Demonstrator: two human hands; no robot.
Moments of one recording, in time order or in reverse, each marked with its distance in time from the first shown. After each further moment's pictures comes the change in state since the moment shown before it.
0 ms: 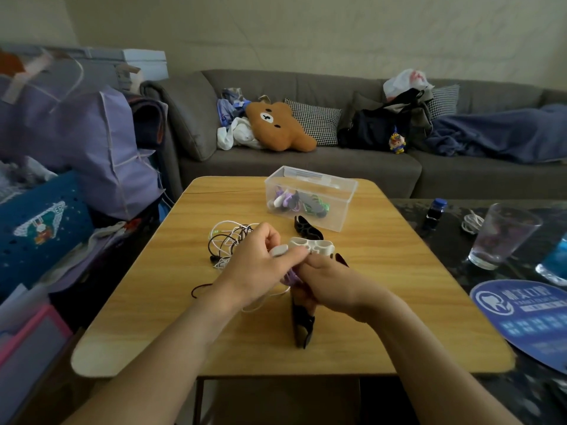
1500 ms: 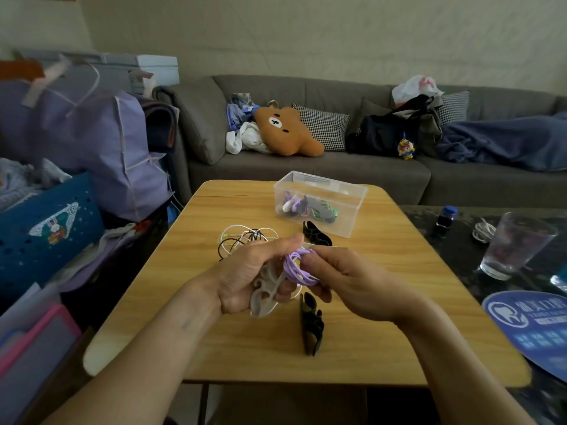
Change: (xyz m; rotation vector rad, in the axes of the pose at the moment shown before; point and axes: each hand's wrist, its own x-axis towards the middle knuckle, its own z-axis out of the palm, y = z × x) left_hand -0.002 0.008 -0.028 -0.638 -0.540 -0.327; right_hand -0.010 0.002 -0.021 -0.217 0.018 -0.359
